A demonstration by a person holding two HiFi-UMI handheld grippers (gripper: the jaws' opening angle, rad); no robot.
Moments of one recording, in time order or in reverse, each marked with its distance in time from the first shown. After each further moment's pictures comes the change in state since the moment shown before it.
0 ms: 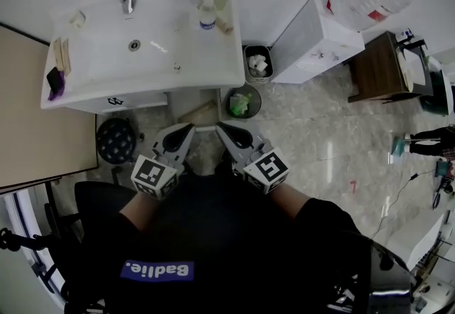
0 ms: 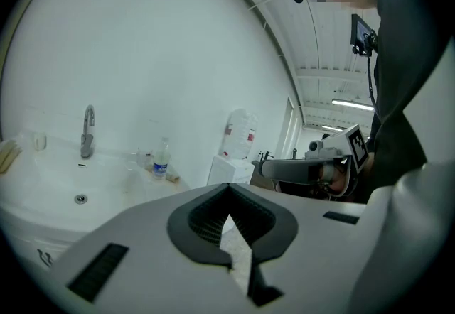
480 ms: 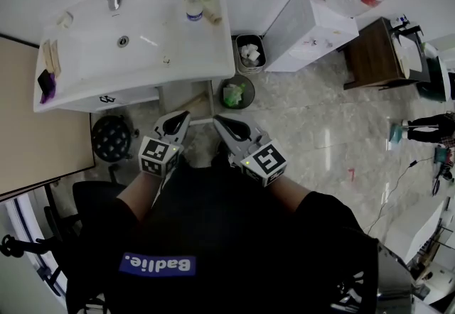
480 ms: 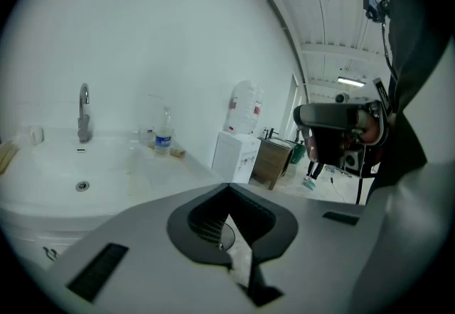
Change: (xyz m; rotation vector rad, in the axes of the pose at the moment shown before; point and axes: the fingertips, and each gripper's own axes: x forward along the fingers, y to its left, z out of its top) left arm 0.047 0.028 -0.075 0.030 0.180 0.040; right arm -0.015 -0.015 -0.010 -0.005 0.040 -0.033
